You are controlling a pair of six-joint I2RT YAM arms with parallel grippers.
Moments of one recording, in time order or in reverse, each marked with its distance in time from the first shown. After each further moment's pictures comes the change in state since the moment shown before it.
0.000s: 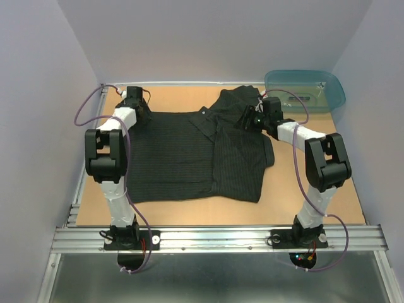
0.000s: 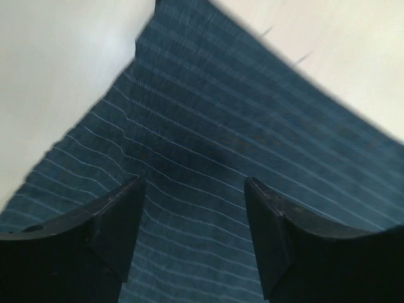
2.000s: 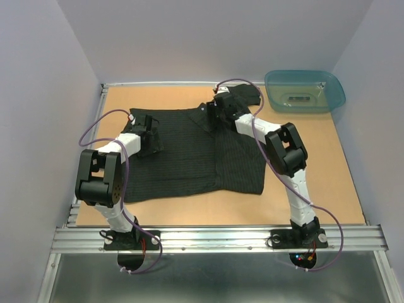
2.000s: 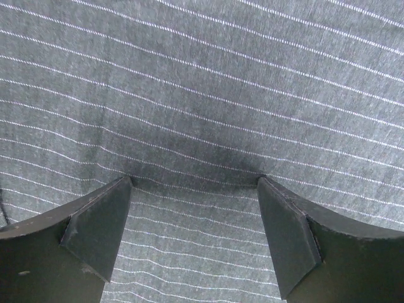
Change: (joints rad) left arm -0.111 -0.289 -0.498 0.029 0.026 0.056; right arm 0.296 0.422 0.528 -0.075 0.494 -0.260
